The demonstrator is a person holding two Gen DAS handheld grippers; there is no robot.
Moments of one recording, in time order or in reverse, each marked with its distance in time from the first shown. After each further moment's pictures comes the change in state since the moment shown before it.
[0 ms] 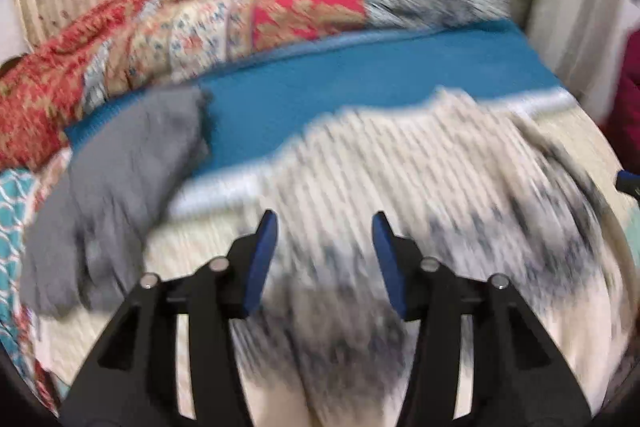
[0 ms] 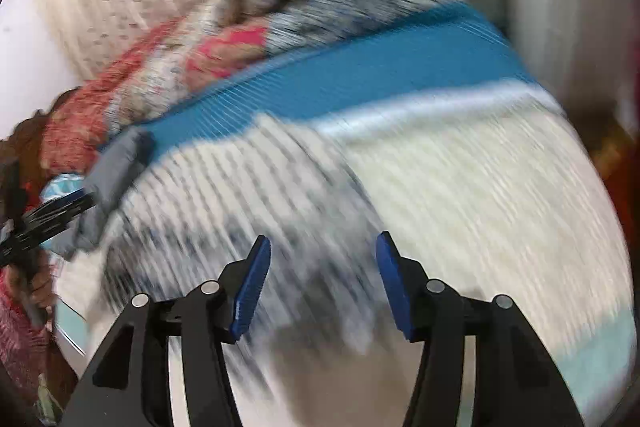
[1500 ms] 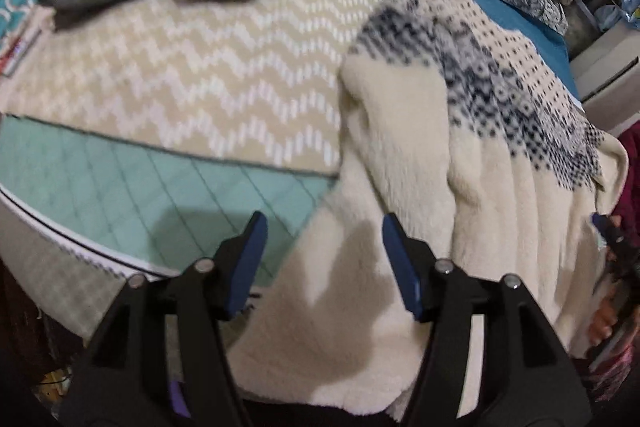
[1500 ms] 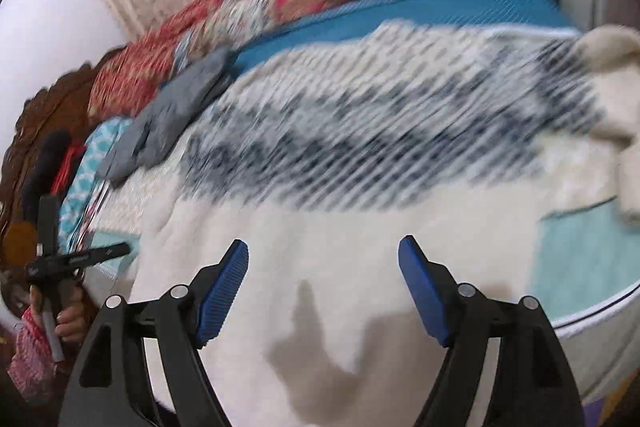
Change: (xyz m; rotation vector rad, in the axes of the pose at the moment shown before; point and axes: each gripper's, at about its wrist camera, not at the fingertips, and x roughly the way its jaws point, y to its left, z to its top) left arm -0.053 0.108 -0.213 -0.477 0.249 -0.090; right arm -0.002 0.153 -0.119 -0.098 0.095 0.199
